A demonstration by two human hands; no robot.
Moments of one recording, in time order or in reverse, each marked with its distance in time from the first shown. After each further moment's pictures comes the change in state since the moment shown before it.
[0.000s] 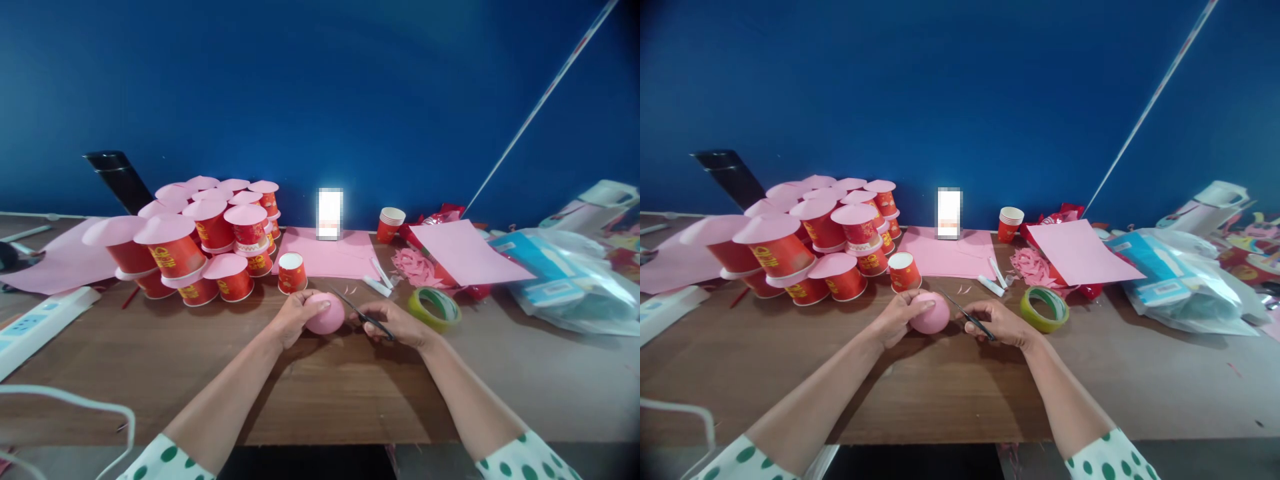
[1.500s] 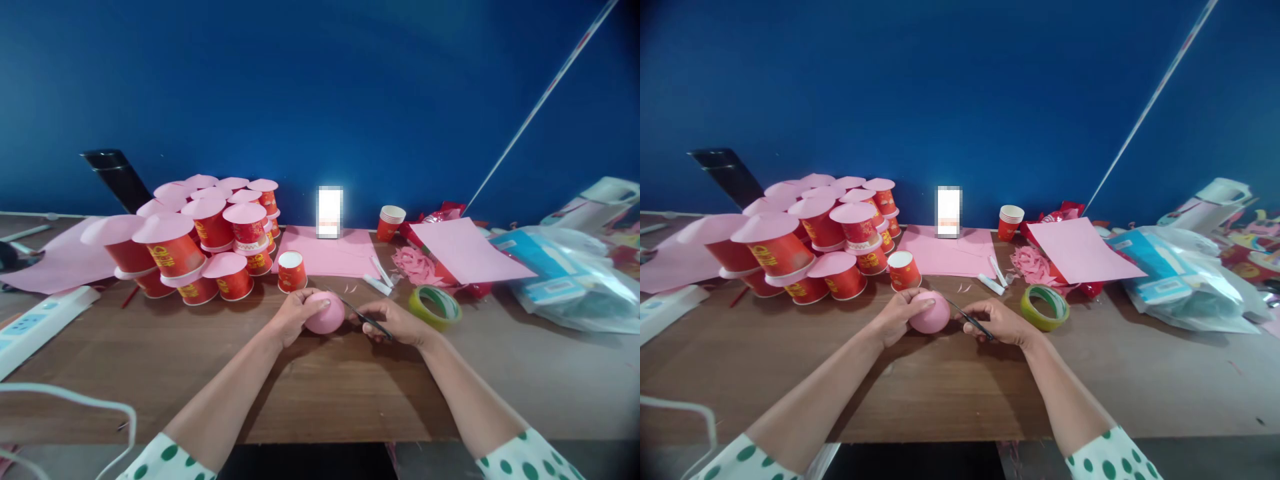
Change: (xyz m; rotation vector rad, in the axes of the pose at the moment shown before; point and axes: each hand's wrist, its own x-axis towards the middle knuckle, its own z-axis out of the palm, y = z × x) left_hand 0.002 -0.001 -0.002 0.017 -0.016 0.009; right_hand 0.003 0.004 0.001 -0.007 0.009 0.004
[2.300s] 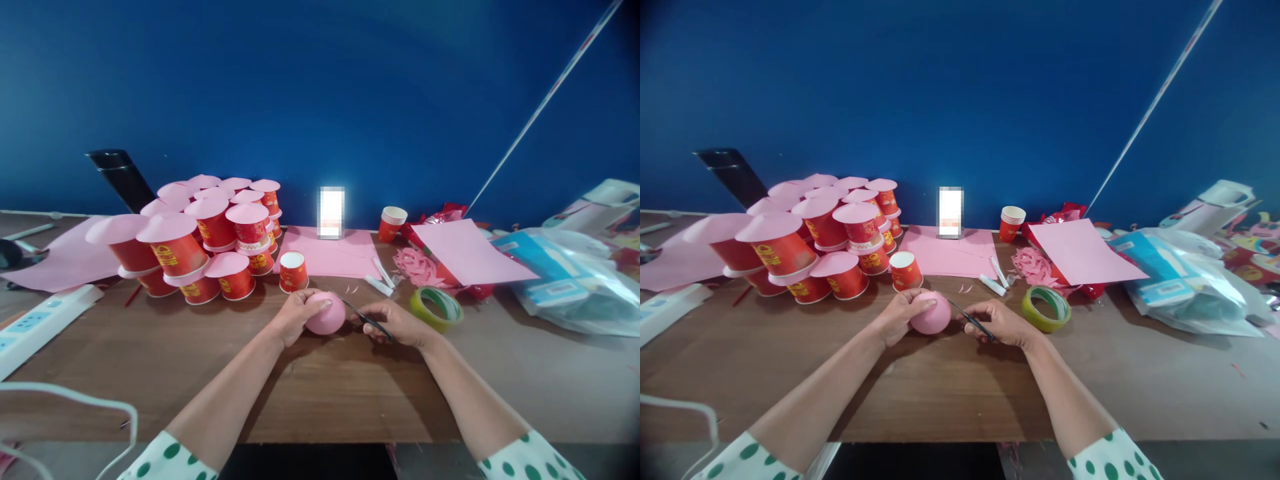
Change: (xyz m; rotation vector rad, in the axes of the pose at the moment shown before) left_hand 0.000 0.001 0.001 -0.007 0.034 -0.023; right_hand 0.001 0.002 -0.001 -0.047 0.004 -0.026
